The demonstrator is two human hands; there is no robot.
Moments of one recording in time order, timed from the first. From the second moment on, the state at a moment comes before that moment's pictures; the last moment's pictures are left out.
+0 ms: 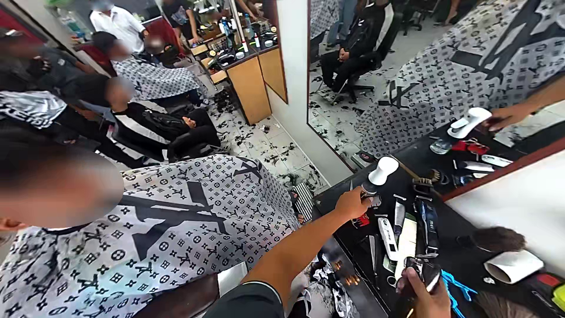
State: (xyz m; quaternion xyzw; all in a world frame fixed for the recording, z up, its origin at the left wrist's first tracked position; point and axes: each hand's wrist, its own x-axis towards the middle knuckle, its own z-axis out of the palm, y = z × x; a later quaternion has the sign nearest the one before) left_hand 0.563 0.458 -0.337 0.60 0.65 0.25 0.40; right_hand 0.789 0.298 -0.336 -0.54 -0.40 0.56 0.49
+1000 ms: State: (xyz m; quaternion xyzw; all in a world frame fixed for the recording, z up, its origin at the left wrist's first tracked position) left_hand 0.225 -0.169 -0.255 0.26 0.73 0.55 0.32; right_hand 0.359 -0.004 -0.273 -0.16 -0.67 0.72 -0.06
